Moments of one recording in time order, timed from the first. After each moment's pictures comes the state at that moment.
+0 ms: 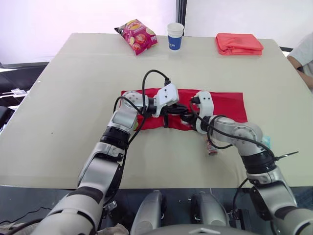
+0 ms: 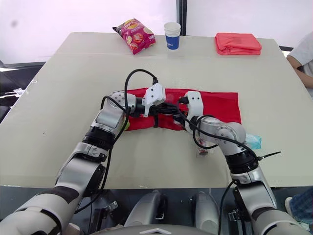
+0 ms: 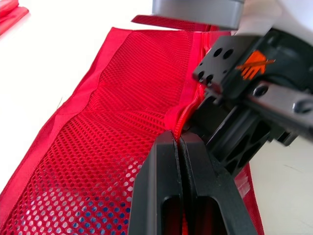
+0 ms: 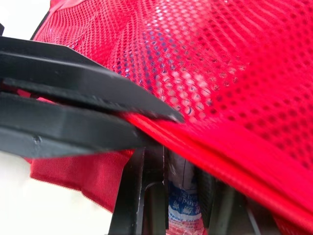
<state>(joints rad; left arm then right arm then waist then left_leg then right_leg) -0.87 0.34 -0.21 0.52 -0.03 0.06 -1.21 -0.65 -0.23 0.20 0.00 0.85 0.98 -0.12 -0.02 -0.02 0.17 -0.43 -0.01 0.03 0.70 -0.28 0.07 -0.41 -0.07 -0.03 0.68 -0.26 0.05</state>
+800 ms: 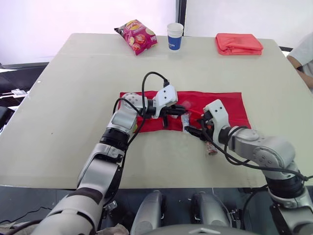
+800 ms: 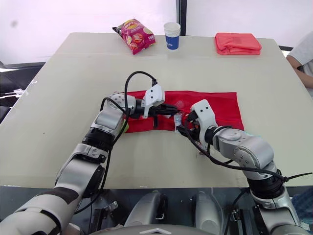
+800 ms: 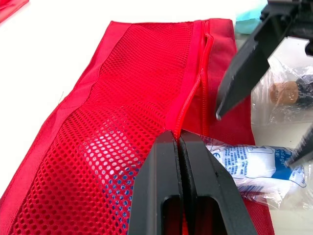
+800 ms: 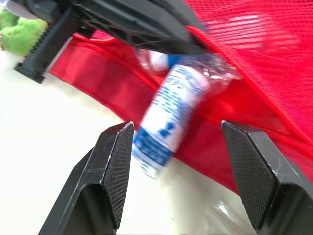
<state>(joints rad) -0.86 0.35 -0.21 0.52 -0.03 0.08 -1.19 -0.42 -0.44 0.14 -0.50 0.70 1.14 0.15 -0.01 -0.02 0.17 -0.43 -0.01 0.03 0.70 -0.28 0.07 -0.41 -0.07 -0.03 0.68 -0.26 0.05</state>
